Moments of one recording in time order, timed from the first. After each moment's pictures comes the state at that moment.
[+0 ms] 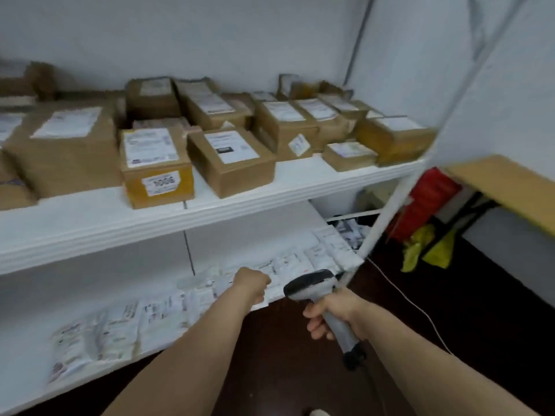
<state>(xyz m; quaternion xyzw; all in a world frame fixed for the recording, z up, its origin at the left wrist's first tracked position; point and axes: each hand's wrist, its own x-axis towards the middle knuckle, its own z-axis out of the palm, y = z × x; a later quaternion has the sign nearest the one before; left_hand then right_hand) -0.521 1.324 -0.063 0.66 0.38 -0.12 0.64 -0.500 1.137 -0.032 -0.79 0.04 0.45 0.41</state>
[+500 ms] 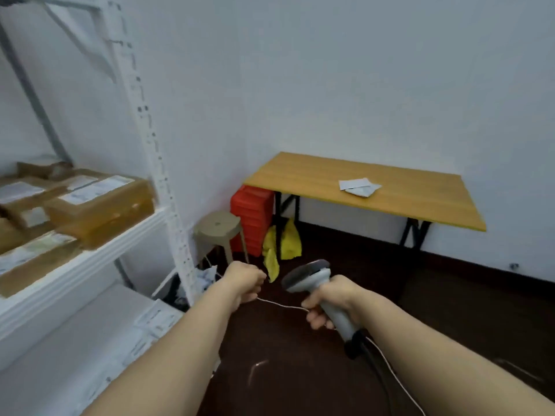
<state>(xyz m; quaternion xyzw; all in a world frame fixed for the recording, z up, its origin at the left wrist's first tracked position) -0.324 0.868 0.032 0.78 0.07 -0.24 0.57 -0.410 0.696 0.033 -0.77 0.23 0.22 0.55</state>
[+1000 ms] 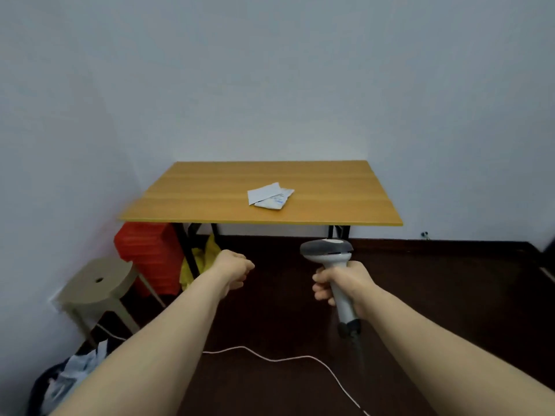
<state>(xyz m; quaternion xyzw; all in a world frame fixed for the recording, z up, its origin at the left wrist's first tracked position) -0.139 0.531 0.006 0.82 -0.08 -0.31 0.47 -0.321 0.391 0.015 -0.62 0.40 -0.08 0.67</state>
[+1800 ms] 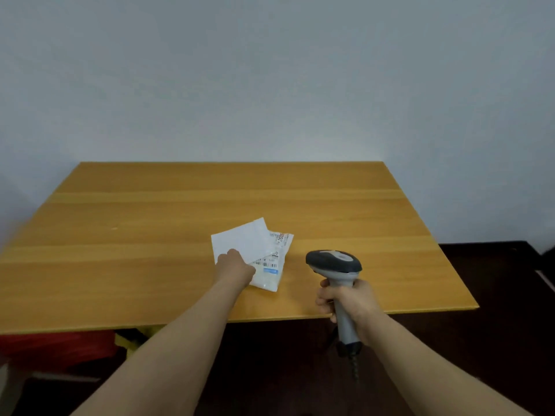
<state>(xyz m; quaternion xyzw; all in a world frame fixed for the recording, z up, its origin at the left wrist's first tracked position) 0.245 0.191 -0.105 0.91 -0.18 -0.28 0.24 0.031 0.115 -0.048 -0.54 0.52 -0.11 0.65</state>
